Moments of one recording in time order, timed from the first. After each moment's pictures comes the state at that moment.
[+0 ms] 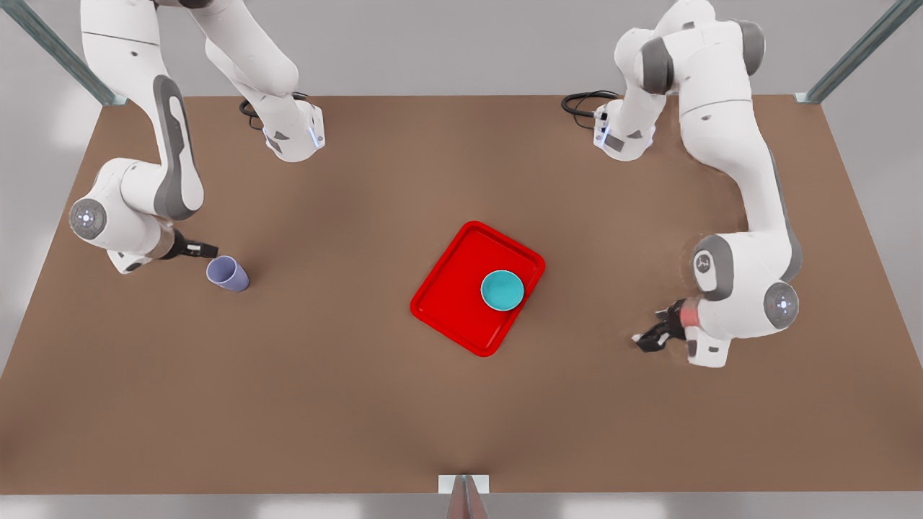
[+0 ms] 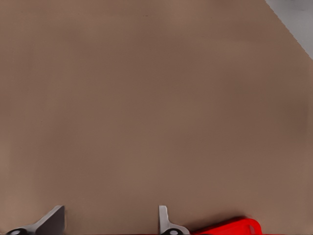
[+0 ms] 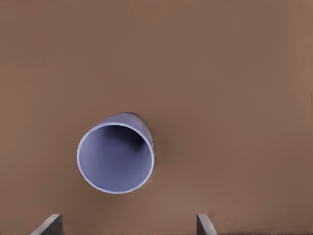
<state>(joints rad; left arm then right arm) -0.39 0.58 0.53 -1.42 -0.55 1.78 -0.54 -0.57 0.07 0.33 -2.23 -0.06 2.07 -0.03</state>
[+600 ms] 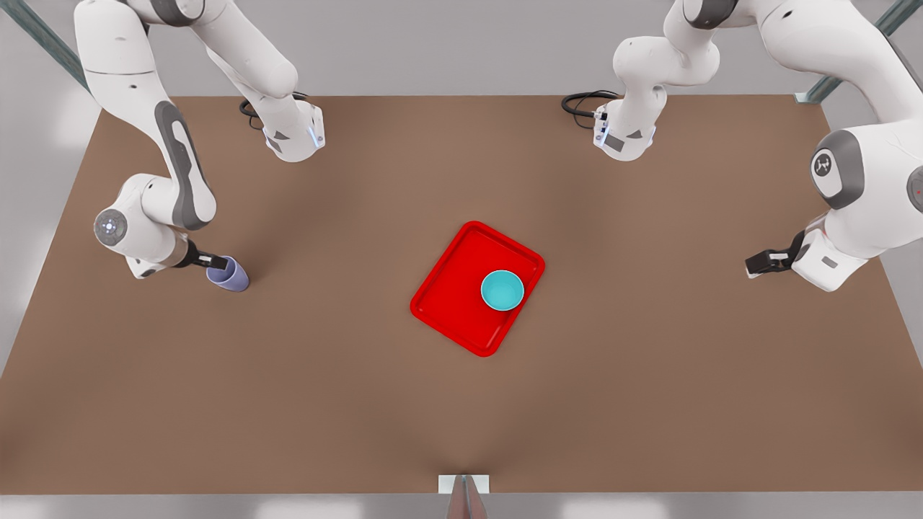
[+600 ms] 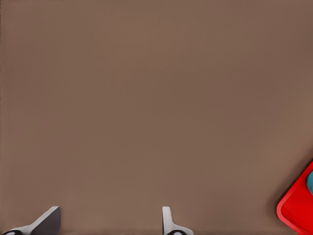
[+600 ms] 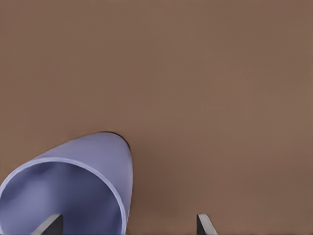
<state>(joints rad) -0.10 0.19 0.22 -1.50 0.01 1.63 0.05 -0.61 0.20 0.33 -2.33 -0.09 2.33 0.00</state>
